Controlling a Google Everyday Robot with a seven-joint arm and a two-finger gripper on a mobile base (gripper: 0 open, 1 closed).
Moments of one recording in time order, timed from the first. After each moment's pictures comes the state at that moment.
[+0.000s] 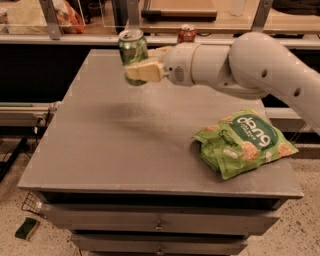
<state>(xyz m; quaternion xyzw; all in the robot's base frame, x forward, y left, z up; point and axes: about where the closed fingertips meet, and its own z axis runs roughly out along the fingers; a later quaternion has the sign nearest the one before) 0.617 0.040 0.961 -0.40 0.66 0.30 0.56</state>
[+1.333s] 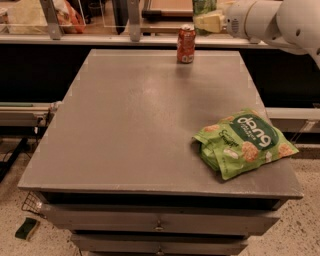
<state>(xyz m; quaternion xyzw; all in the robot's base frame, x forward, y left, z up) 0.796 -0.158 1.010 -0.31 0.70 0.12 0.64</state>
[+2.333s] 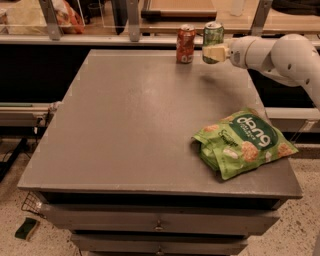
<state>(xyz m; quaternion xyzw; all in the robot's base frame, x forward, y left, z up) 0.821 -0.202 0.905 -0.24 0.74 0.14 0.61</state>
